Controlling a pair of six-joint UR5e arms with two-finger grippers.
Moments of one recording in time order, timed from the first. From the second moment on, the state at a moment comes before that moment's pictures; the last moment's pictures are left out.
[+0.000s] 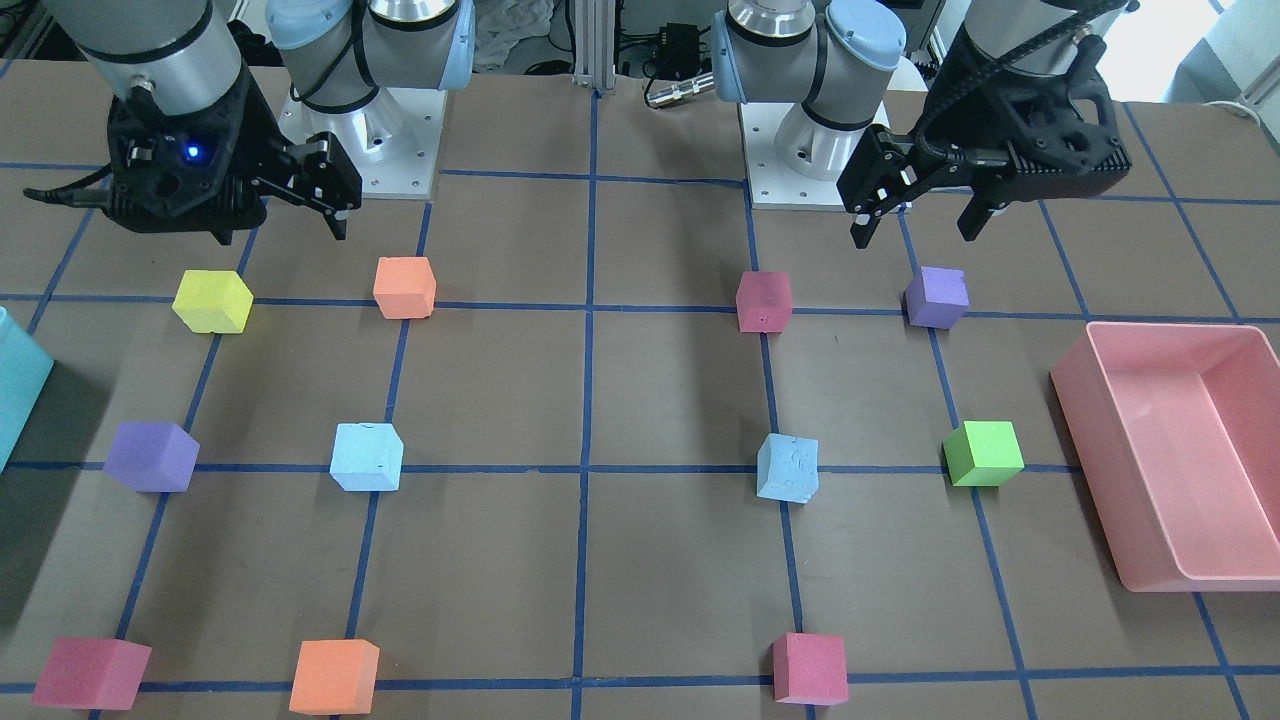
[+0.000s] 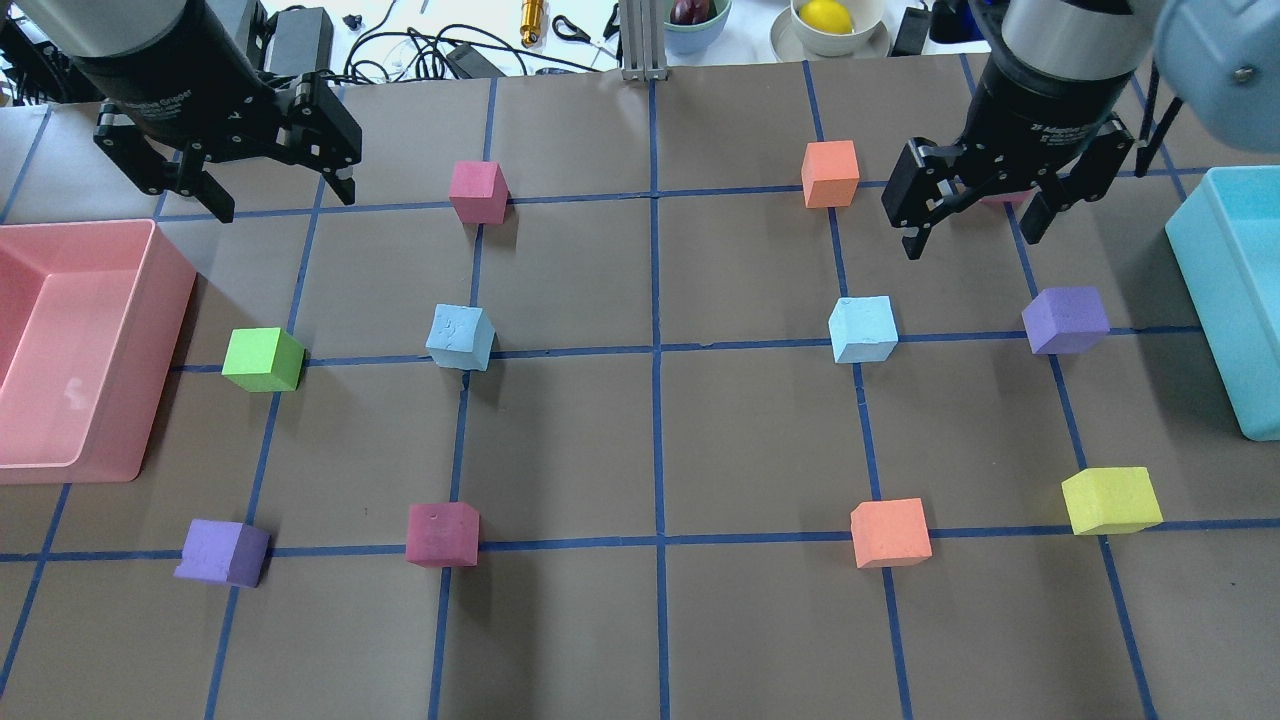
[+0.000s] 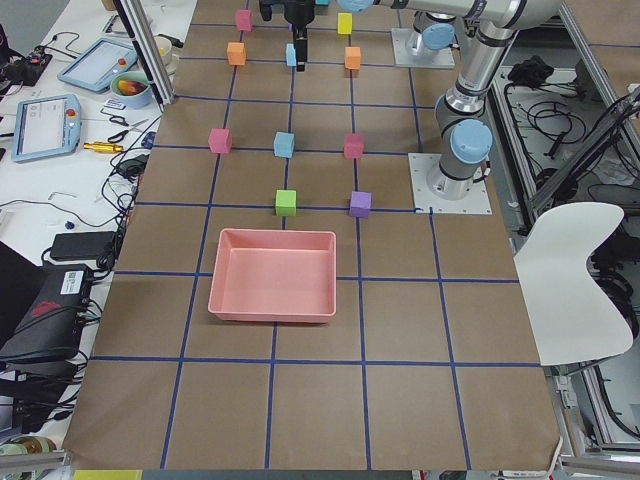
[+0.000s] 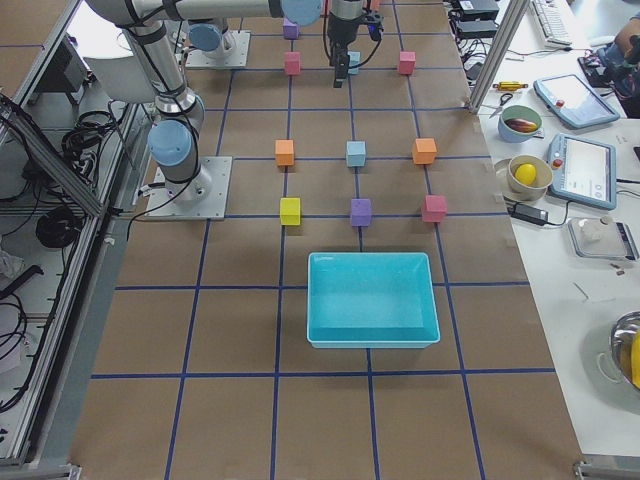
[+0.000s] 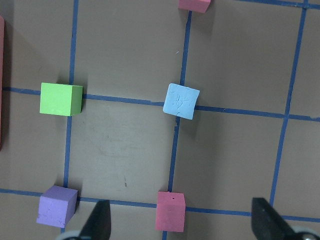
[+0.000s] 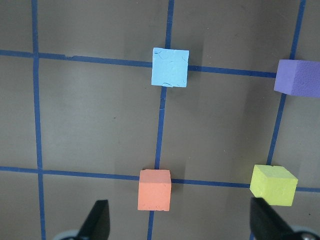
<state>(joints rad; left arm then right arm) -1.53 -1.57 -1.45 -1.66 1.57 -0.08 1.56 -1.55 1.53 -1.46 -1.59 -0.10</state>
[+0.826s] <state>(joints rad) -1.53 -1.57 -1.45 -1.66 1.56 -0.08 1.56 -1.39 1.60 -1.71 -1.58 -0.10</state>
